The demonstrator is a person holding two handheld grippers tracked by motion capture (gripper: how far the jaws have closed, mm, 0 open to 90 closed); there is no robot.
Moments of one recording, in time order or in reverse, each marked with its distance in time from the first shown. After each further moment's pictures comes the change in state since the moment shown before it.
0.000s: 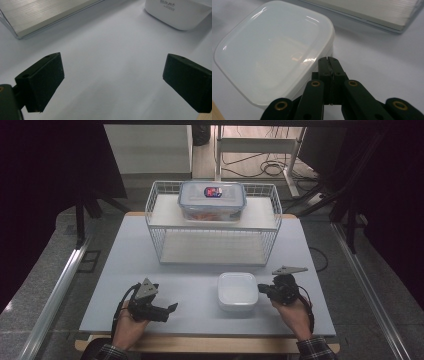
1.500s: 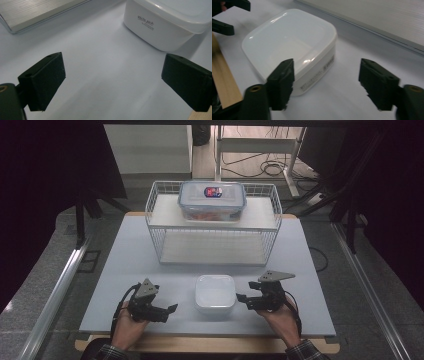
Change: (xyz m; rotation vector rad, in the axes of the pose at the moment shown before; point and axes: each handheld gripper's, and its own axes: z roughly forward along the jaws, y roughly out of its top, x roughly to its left) left arm 0.001 0.000 -0.001 0.030 -0.024 -0.016; right arm 0.042 0.003 0.008 -0.101 0.115 -0.115
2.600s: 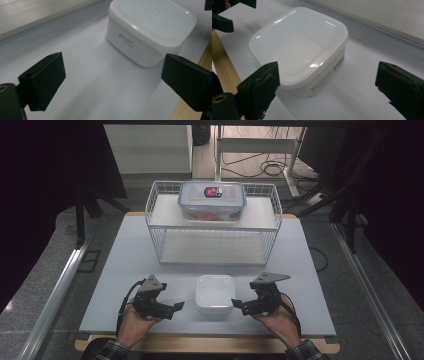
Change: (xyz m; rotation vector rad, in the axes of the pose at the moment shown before) left arm -0.007 0.023 0.005 -0.028 -0.112 -0.037; right arm 0.013 0.003 0.004 0.020 0.002 0.012
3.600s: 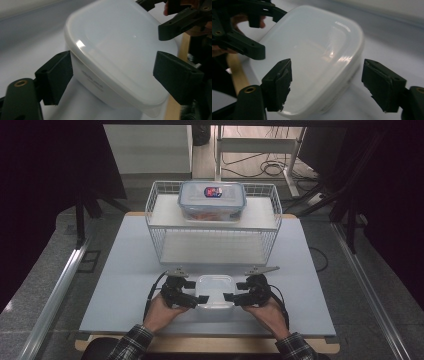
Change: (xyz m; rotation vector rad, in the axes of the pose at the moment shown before) left arm -0.008 0.032 0.063 0.057 -0.251 -0.077; right arm -0.008 0.012 0.031 0.065 0.113 0.106
